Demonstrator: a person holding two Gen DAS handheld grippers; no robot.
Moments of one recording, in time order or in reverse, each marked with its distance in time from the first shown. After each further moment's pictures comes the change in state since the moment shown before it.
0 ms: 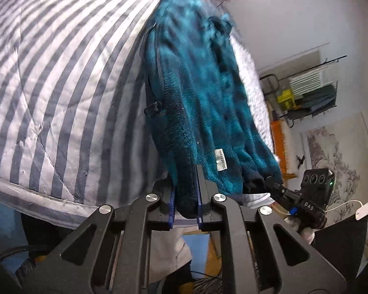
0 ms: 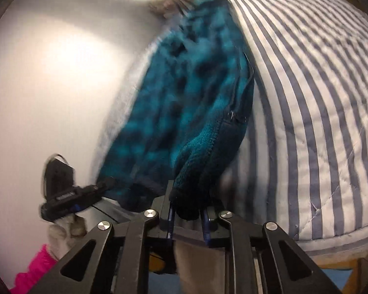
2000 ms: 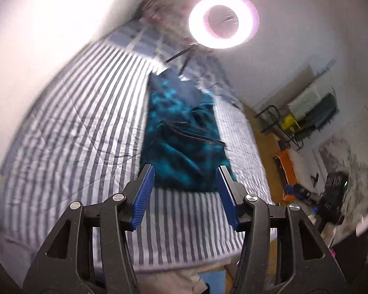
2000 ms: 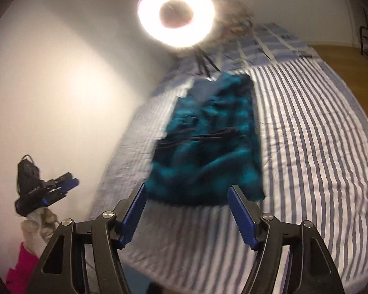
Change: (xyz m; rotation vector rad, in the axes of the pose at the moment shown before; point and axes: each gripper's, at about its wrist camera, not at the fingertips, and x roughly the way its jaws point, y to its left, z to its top) left arm -0.155 -0.082 0.110 0.205 -0.273 0.099; right arm -0.085 0.109 0.130 -0.184 -0.175 -0.140
